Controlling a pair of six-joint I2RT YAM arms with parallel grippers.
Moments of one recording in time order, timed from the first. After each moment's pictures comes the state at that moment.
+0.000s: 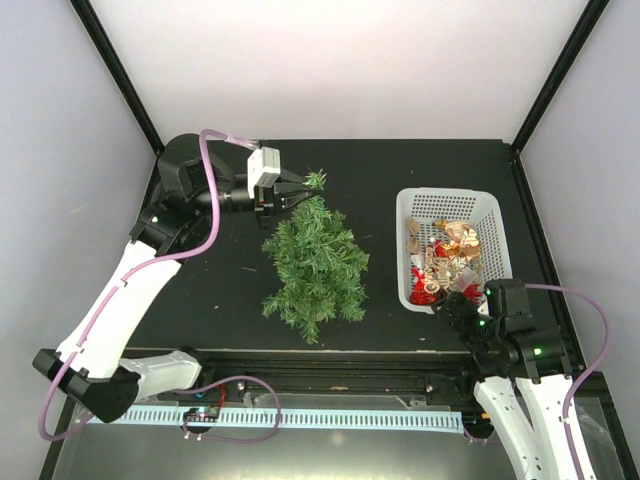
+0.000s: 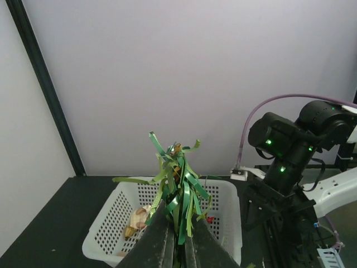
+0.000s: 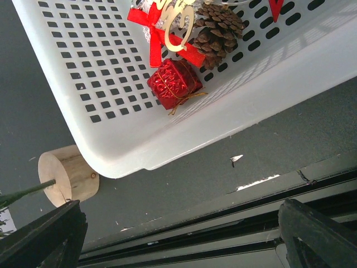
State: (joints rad) left arm -0.48 1.18 1.44 -0.30 0.97 0.14; right arm 0.17 0.41 0.67 -1.26 -0.25 0.90
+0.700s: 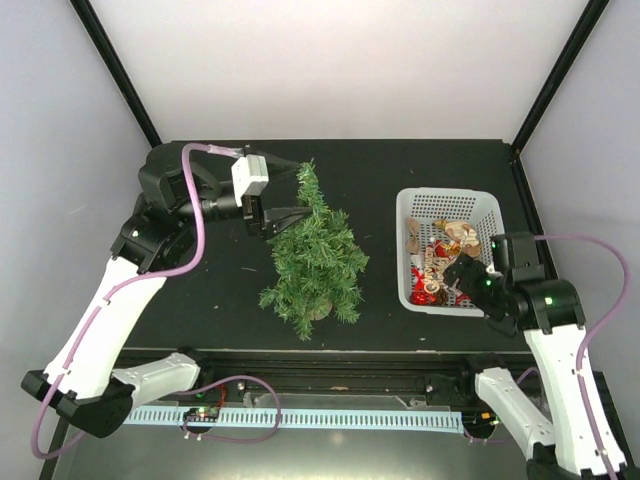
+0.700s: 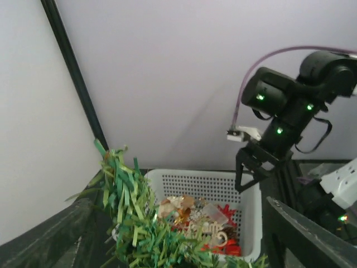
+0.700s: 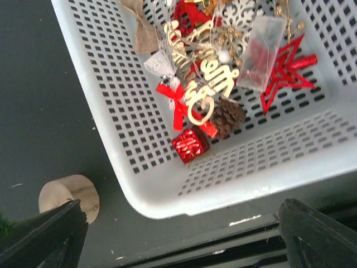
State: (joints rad) left arm -0.47 1.10 1.43 -0.37 0.88 0.20; right arm 0.17 0.71 1.01 -1.31 -0.10 0.76
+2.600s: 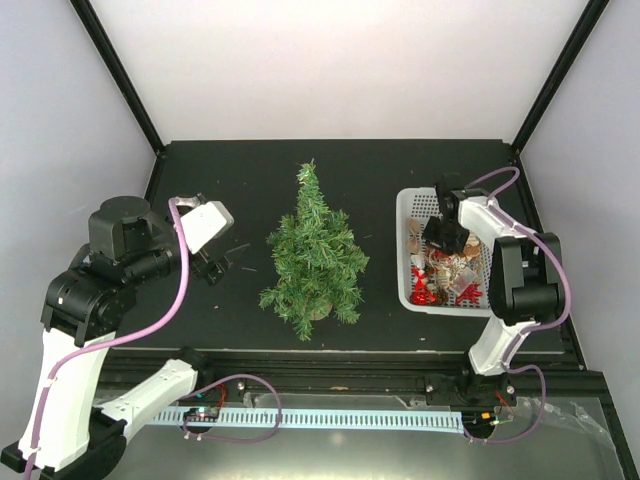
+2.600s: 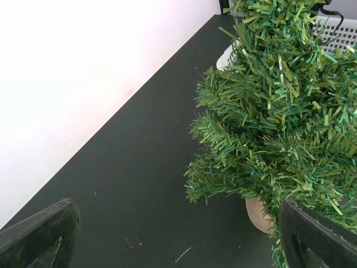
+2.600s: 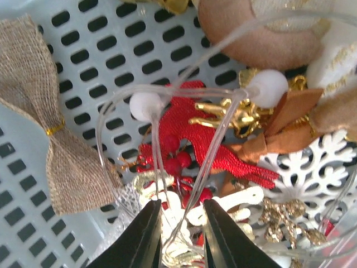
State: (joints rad) left arm -0.38 0.86 1.50 -1.11 0.28 0.46; right arm 0.12 1.78 1.23 -0.87 0.02 0.58
